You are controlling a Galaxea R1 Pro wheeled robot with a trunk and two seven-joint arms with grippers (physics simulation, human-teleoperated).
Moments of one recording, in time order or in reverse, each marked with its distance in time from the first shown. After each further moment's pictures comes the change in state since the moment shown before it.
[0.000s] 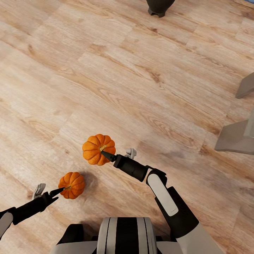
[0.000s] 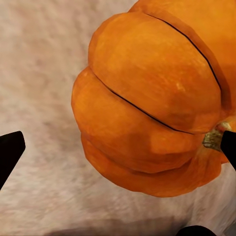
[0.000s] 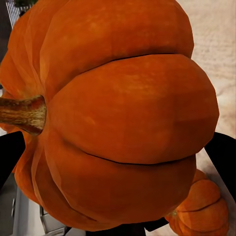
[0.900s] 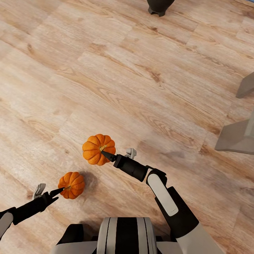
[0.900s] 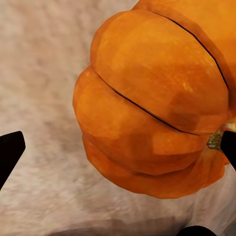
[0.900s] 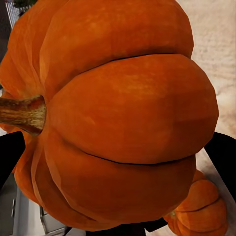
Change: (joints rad) left arm 0.000 -0.001 0.000 0.000 0.000 0.000 0.000; right arm 0.000 0.000 0.000 0.000 -0.001 -0.001 0.000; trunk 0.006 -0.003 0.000
